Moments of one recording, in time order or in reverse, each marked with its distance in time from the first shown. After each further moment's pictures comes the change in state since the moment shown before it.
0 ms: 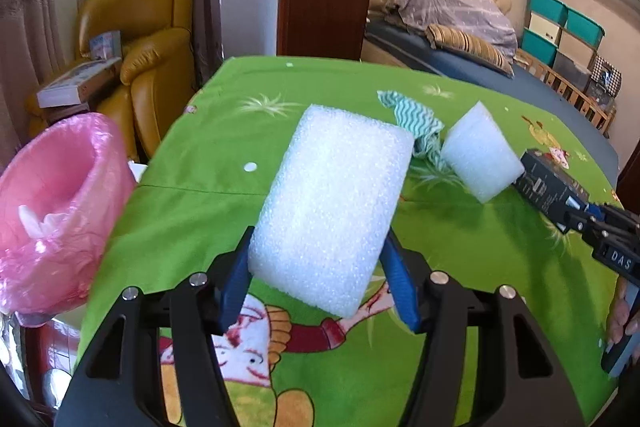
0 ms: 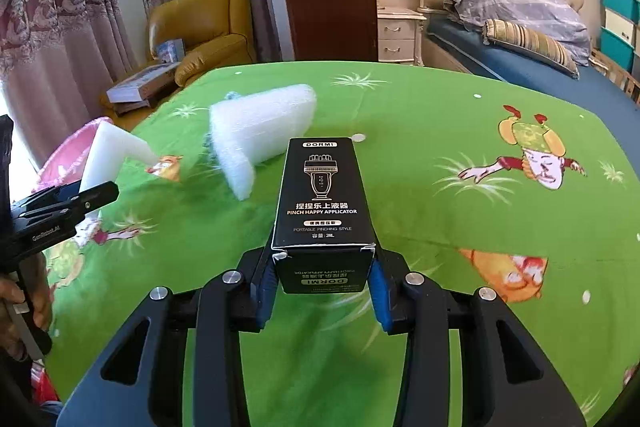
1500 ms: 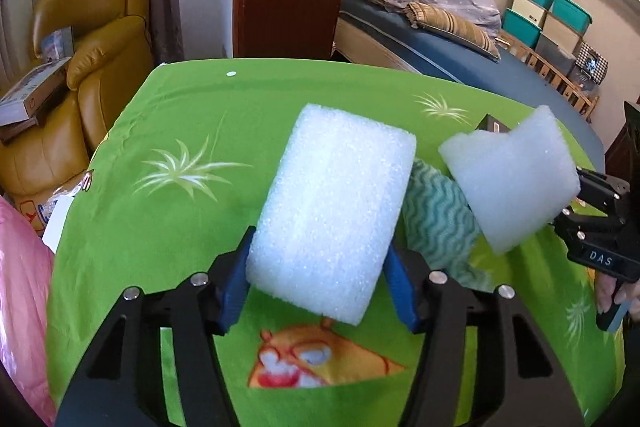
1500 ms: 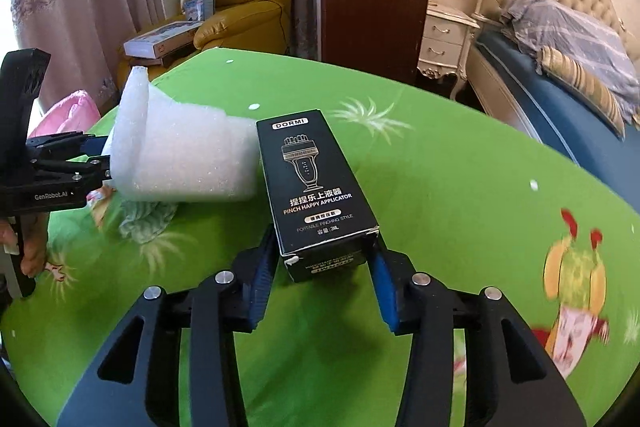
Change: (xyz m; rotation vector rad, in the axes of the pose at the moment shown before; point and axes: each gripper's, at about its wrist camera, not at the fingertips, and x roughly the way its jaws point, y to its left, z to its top) left arm 0.125 -0.022 0.091 0.042 0.106 -0.112; right arm 0.112 -0.040 0.099 -0.207 0.097 0.068
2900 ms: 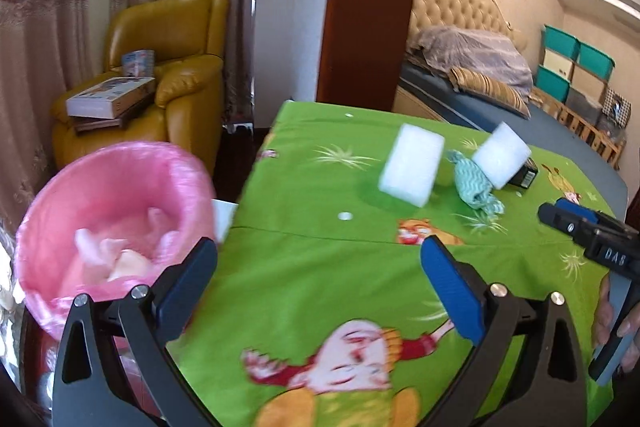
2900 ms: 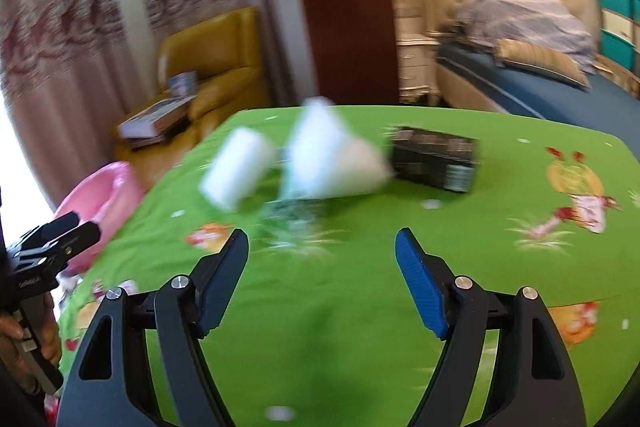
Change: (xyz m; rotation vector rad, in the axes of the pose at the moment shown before) left arm -0.156 0.066 -0.091 -0.084 -0.223 0.148; right arm -0.081 0.086 -0.053 0.253 -0.212 -0.052
